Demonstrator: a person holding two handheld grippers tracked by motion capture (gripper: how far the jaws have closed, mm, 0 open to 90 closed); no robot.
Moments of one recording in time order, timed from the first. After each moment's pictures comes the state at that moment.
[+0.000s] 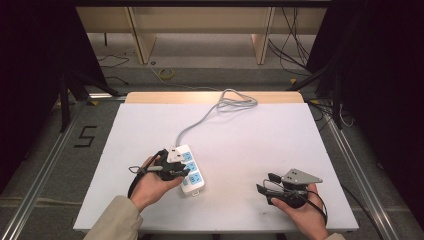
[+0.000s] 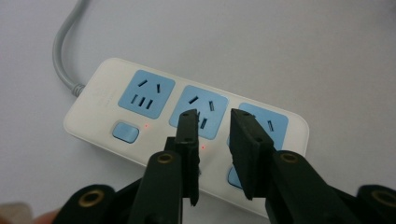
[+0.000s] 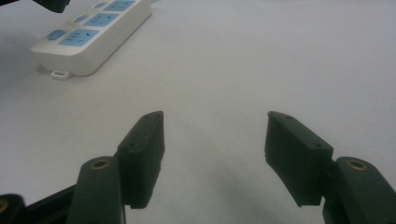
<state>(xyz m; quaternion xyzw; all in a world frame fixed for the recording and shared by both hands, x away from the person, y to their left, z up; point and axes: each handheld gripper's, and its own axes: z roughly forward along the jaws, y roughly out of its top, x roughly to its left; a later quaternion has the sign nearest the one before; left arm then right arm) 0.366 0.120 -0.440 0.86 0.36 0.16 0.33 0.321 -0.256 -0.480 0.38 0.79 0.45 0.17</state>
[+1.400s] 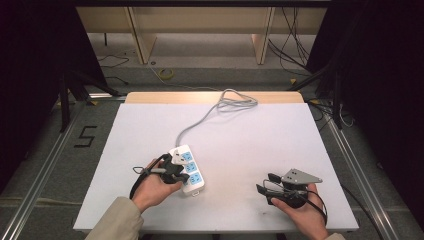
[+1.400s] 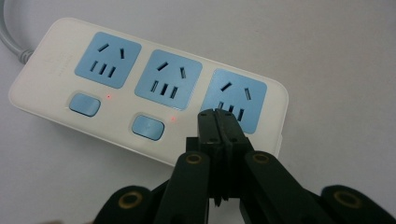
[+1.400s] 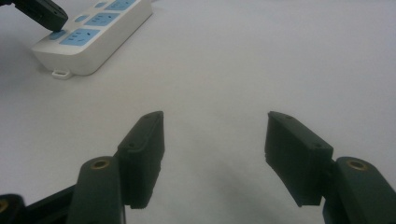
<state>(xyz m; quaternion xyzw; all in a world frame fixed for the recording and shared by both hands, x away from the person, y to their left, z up) 0.363 0.114 -0.447 0.88 0.36 0.11 0.29 0.321 -0.256 -0.480 0.38 0.79 0.45 0.17</state>
